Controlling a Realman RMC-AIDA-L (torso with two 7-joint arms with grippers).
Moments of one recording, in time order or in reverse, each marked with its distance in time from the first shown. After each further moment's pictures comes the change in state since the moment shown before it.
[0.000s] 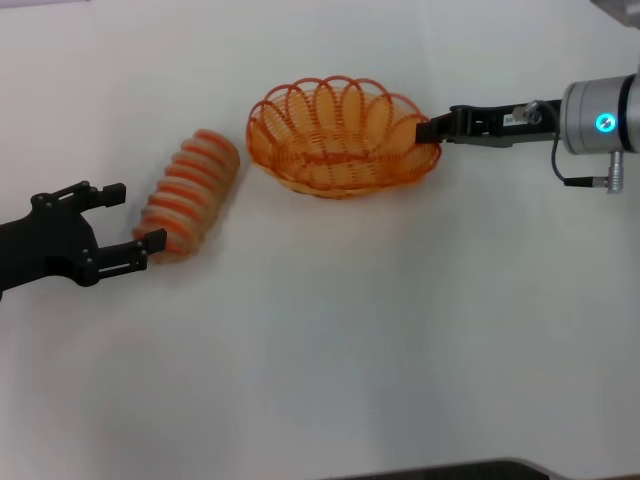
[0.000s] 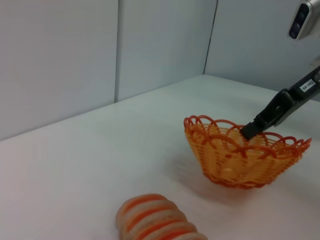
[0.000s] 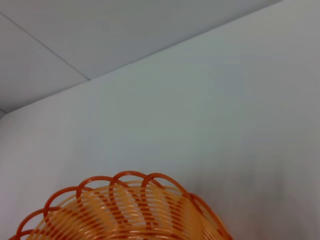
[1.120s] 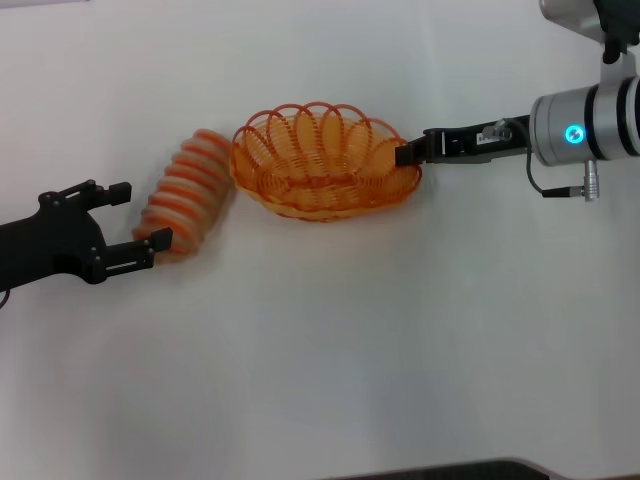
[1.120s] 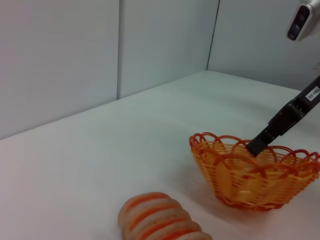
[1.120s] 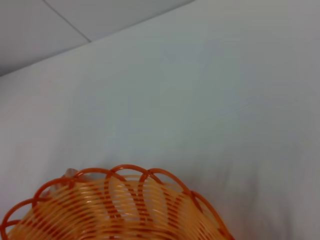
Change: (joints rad) left arm -0.005 -0.015 0.006 0.006 0.007 -0.030 0.004; right arm 0.022 0.006 -0.146 0.026 0.013 0.048 0.041
